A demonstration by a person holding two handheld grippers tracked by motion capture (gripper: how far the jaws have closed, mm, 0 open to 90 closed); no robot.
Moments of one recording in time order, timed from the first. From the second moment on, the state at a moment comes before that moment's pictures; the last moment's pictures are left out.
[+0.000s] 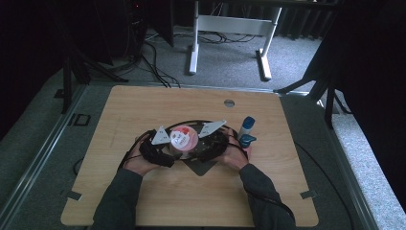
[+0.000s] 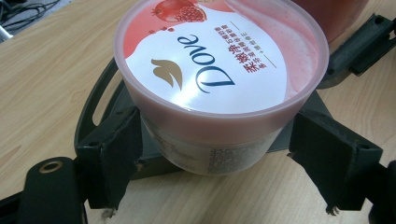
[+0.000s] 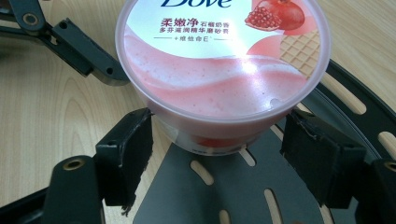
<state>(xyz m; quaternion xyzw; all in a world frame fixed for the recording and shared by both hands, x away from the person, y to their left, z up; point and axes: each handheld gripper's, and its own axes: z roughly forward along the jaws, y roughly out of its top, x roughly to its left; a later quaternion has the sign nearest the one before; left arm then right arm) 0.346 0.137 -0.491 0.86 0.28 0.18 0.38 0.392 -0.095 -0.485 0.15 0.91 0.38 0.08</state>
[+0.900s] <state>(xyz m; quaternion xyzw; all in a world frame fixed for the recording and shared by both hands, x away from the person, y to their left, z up) 0.362 0.137 -0.492 0.86 0.28 0.19 0.38 0.403 -0.087 -0.485 0.18 0.91 0.37 0.08</state>
